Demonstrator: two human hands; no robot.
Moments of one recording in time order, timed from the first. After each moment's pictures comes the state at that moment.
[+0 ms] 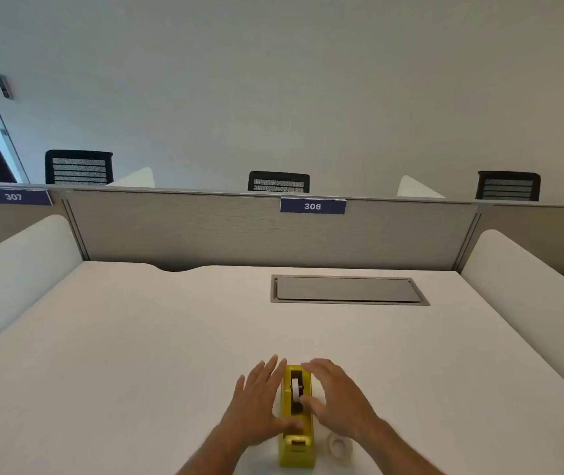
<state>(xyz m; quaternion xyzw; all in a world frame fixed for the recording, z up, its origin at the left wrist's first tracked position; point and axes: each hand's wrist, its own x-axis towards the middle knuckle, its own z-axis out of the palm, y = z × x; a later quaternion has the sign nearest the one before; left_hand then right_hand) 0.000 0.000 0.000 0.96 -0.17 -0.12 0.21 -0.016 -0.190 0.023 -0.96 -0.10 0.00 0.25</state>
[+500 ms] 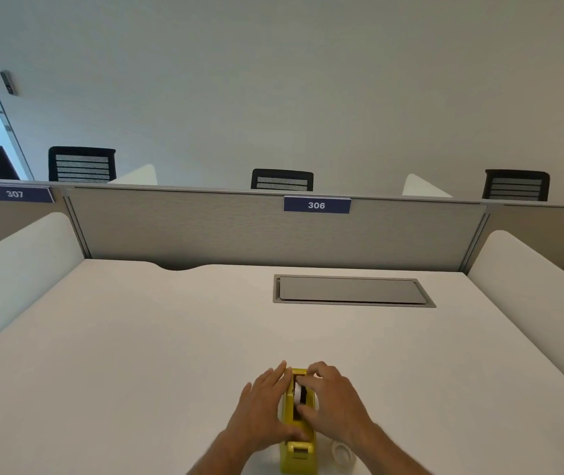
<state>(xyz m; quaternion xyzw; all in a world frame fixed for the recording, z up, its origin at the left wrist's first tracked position) 0.003 -0.005 -0.001 0.95 -0.18 -0.13 0.24 -0.004 -0.180 0.015 -0.97 -0.12 -0.02 0.18</state>
